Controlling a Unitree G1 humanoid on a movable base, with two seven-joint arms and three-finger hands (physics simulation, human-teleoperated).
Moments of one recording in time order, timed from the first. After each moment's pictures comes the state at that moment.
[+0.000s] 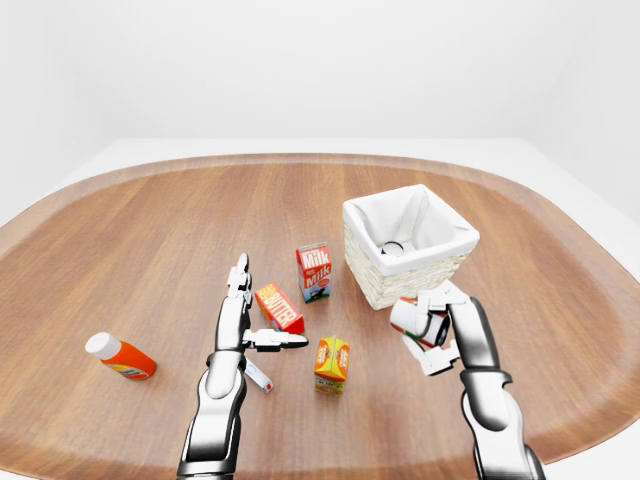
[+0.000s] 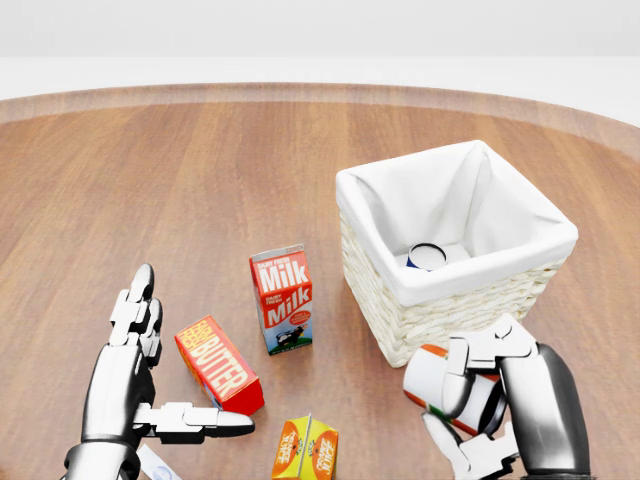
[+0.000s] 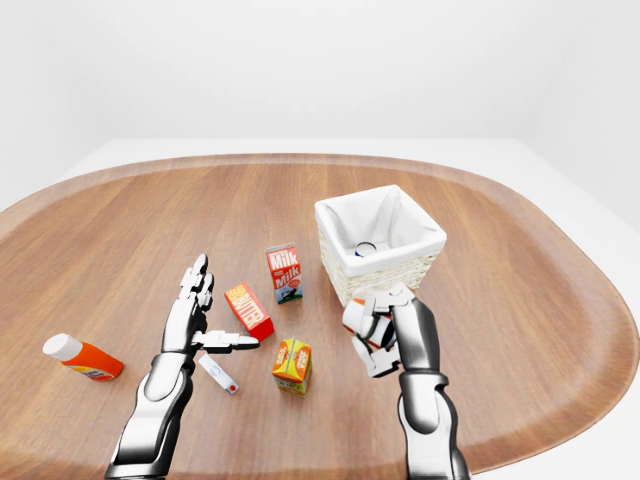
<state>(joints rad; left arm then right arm) 0.03 0.02 0.01 -0.05 0.08 0.04 -0.02 0.24 -0.02 -0.05 -0.37 -0.57 -0.09 -0.02</state>
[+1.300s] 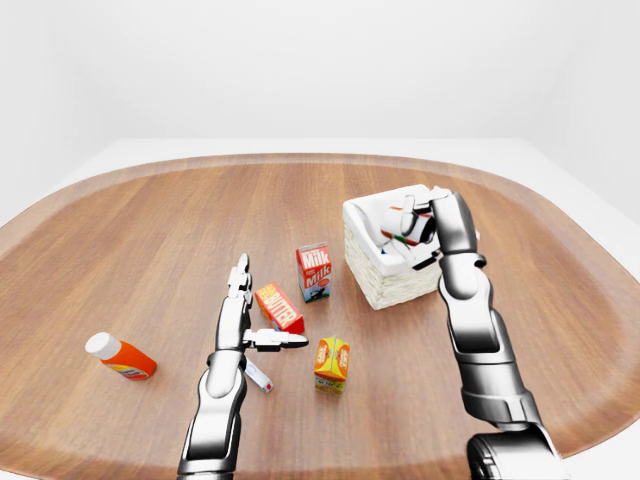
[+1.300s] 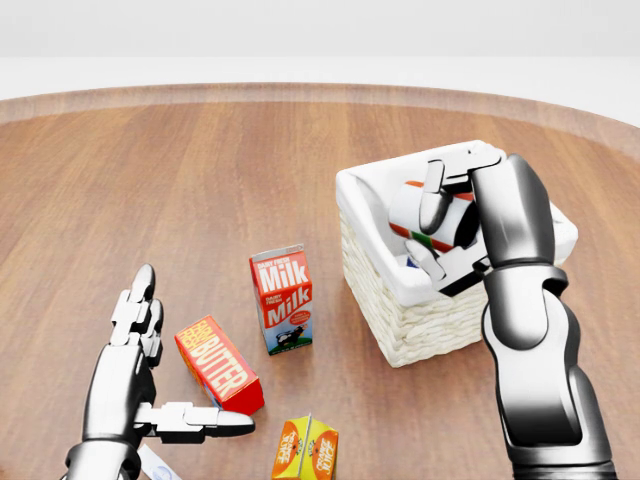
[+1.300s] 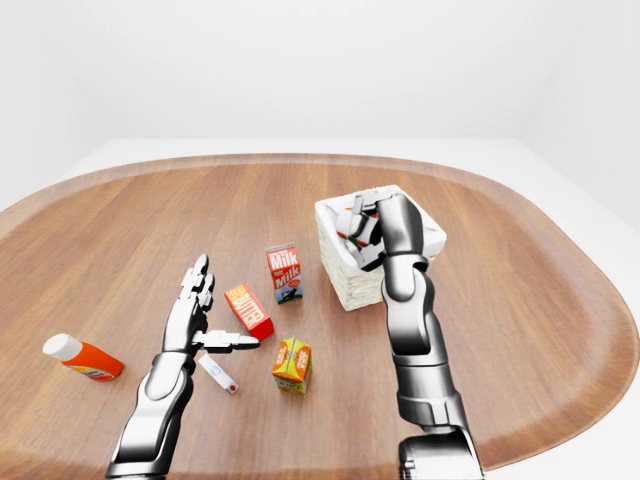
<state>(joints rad) 0.03 0.02 0.01 -0.03 0.08 0.04 -0.02 -0.43 -0.14 -0.07 -0.02 -0.59 0.09 -0.04</state>
